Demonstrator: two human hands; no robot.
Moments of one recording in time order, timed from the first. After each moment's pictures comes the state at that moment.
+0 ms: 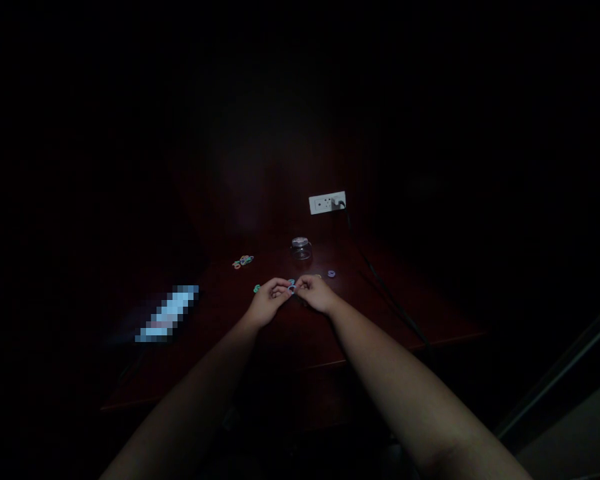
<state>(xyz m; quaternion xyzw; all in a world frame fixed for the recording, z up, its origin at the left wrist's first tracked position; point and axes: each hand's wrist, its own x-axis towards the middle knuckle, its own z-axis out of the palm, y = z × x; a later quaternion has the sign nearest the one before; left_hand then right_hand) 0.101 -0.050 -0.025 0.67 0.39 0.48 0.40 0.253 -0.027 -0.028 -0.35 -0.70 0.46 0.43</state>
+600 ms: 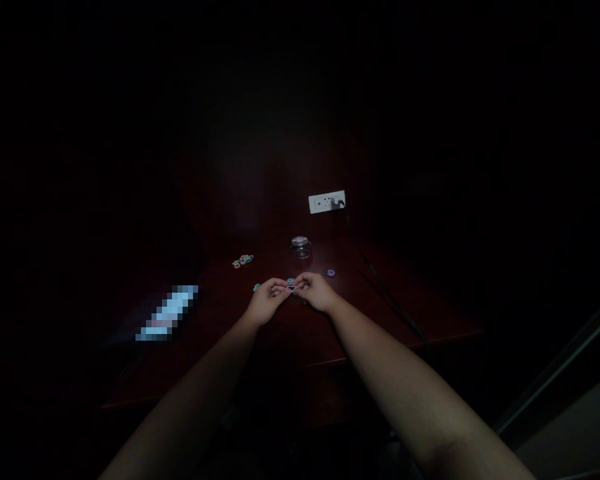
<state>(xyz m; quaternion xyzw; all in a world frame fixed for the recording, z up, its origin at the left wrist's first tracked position) 0.099 -0.045 -0.031 0.65 0.40 0.50 0.40 0.252 -0.029 -0.027 -0.33 -0.68 0.47 0.46</state>
